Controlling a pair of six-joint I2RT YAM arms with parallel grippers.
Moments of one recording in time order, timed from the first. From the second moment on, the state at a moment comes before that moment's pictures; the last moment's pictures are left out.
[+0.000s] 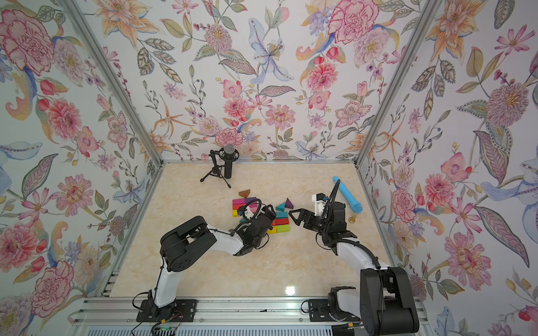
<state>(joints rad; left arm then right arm) -0.95 2.11 1.03 0.61 -0.63 -1.43 0.10 1.24 0.51 0.17 -0.65 0.53</state>
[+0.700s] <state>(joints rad) -0.95 2.12 1.05 0.60 -0.58 -1.34 0.08 1.24 0.49 0.16 -0.65 0.53</state>
